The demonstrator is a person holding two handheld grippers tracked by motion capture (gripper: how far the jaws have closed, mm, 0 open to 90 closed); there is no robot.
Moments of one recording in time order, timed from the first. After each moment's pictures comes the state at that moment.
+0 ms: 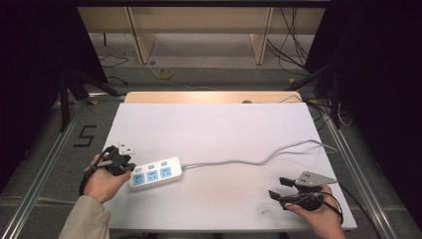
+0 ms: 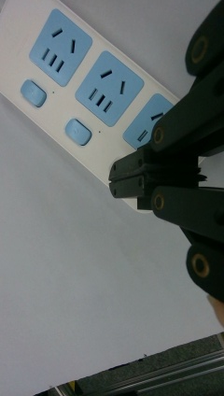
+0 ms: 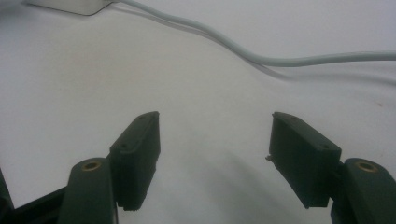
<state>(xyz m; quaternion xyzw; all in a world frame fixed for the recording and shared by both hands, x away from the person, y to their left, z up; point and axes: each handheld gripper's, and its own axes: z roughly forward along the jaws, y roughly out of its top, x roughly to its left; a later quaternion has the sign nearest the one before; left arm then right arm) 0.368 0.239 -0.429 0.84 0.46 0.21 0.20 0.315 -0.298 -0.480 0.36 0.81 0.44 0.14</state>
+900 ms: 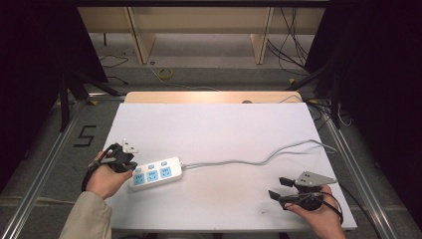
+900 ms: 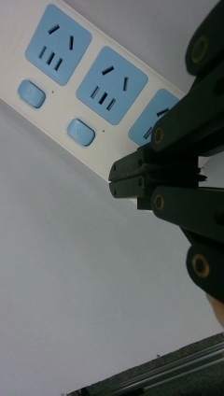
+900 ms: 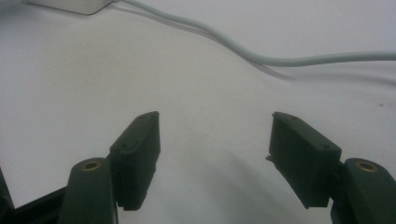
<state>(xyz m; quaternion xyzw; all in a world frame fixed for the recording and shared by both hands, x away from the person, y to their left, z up) 0.376 0.235 -0.429 0.86 0.43 0.20 0.19 0.315 -0.298 -0.480 0.36 0.81 0.44 0.14</state>
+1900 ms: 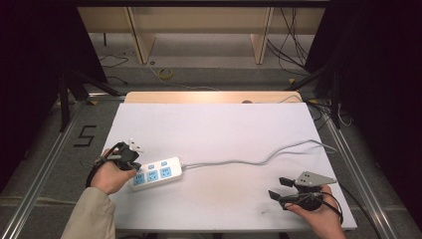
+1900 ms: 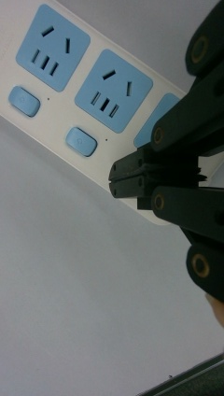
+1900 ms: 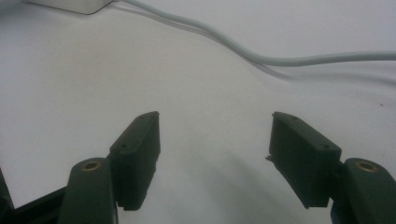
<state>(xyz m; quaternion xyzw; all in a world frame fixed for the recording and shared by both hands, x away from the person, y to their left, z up) 0.388 0.227 -0.435 0.87 0.42 0.18 0.17 0.315 -0.298 -0.481 0.36 0.81 0.44 0.14</state>
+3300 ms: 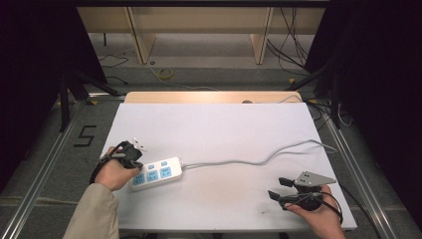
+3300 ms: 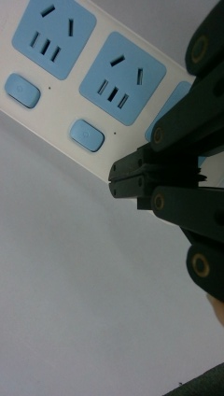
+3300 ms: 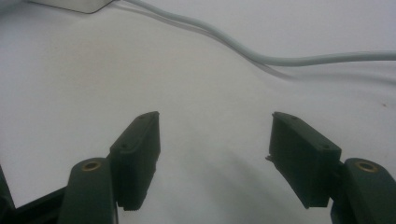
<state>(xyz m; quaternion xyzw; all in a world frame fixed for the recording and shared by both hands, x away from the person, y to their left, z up) 0.397 0.223 -0.442 0.88 0.42 0.17 0.16 0.315 -0.297 -0.481 0.36 0.81 0.44 0.14</state>
